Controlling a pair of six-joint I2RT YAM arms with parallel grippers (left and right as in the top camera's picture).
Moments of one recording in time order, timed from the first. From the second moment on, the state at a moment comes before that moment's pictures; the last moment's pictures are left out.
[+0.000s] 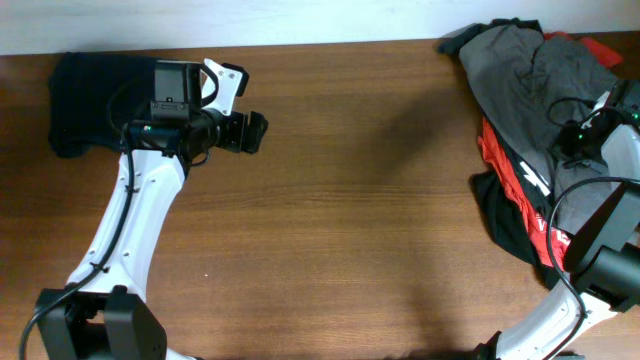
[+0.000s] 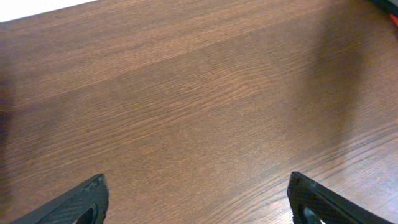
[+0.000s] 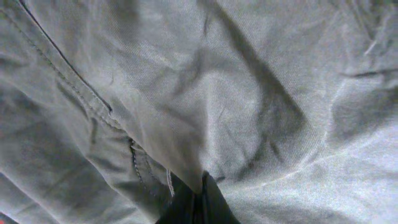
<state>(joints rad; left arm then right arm) -0.11 1.67 1.43 -0.61 0.28 0.16 -0.53 2.06 1.57 -0.67 -0.01 0.05</state>
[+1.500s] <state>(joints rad) 0.05 1.58 1.51 -0.84 0.24 0.20 0.36 2.02 1.99 -0.64 -0.24 0.18</state>
